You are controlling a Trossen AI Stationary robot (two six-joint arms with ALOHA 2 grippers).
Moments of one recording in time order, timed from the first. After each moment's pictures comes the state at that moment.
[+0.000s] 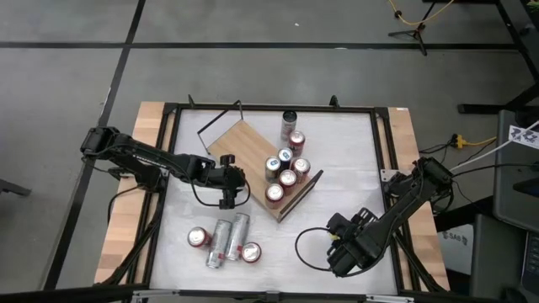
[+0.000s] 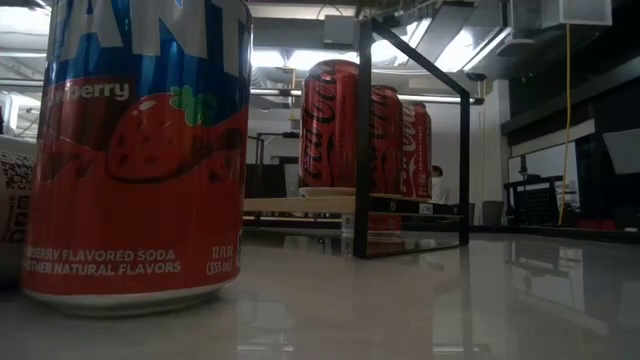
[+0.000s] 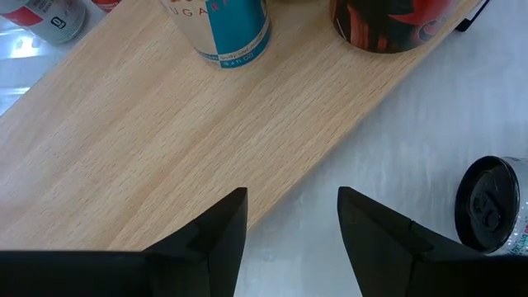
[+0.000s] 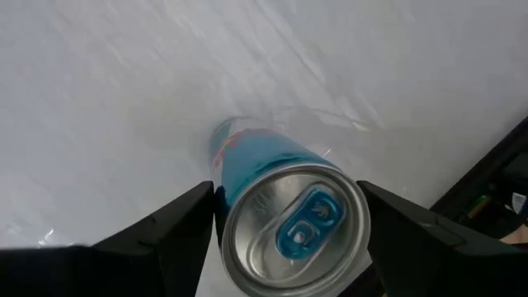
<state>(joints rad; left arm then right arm) -0.14 1.39 0.84 -0.45 -0.27 -0.10 0.76 1.80 1.49 -1.42 0.11 1.46</state>
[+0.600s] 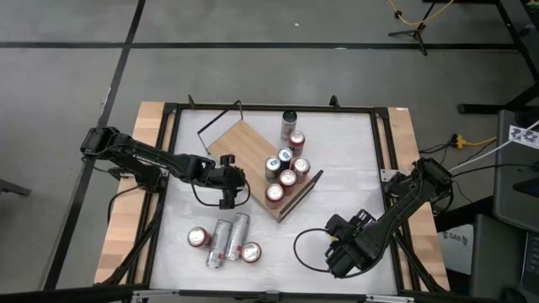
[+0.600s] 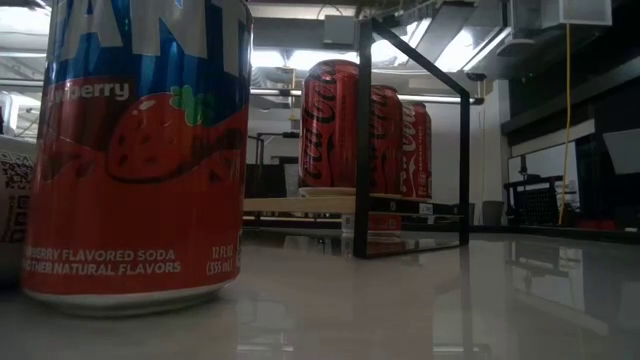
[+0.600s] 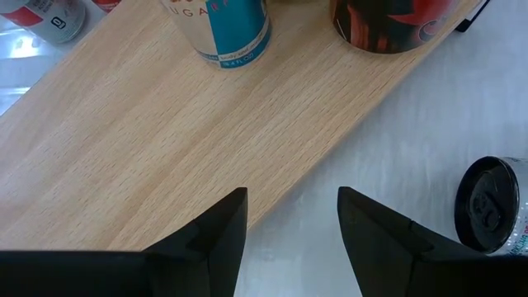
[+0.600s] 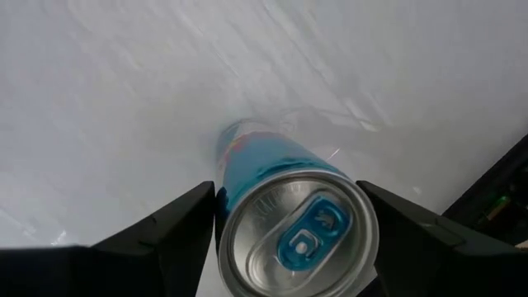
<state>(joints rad) -0.14 1.39 0.84 -0.45 -0.27 -0.10 0.76 1.80 1.49 -1.40 0.11 1.48</state>
